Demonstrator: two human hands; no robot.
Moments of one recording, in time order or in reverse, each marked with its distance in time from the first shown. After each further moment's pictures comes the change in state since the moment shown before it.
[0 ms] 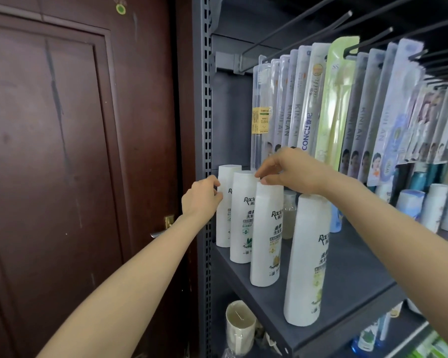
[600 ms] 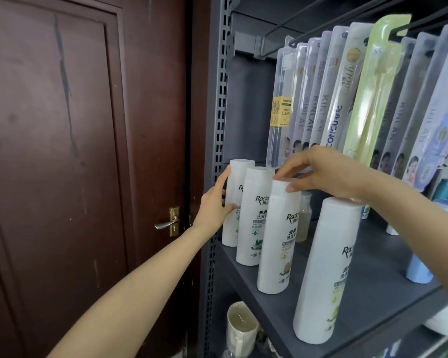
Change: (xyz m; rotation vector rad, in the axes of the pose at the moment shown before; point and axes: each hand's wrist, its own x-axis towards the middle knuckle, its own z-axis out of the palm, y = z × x) left_hand -0.002 -0.028 0.046 -0.500 -0.066 0.082; right_hand 0.004 0.020 -0.004 0.098 -0.078 -0.043
